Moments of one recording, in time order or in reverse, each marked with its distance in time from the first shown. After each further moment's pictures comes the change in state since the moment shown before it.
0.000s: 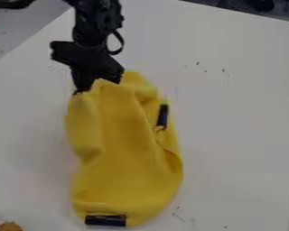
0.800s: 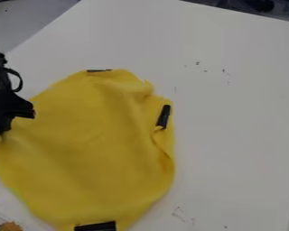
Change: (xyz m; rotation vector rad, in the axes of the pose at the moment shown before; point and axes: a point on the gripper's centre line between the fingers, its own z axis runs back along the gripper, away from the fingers) arm -0.076 0.090 -0.060 -0.024 0.020 0.176
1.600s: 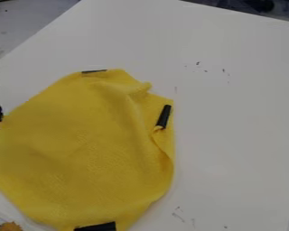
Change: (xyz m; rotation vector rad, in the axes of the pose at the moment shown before) arm -0.004 0.046 0.024 0.169 0.014 -0.072
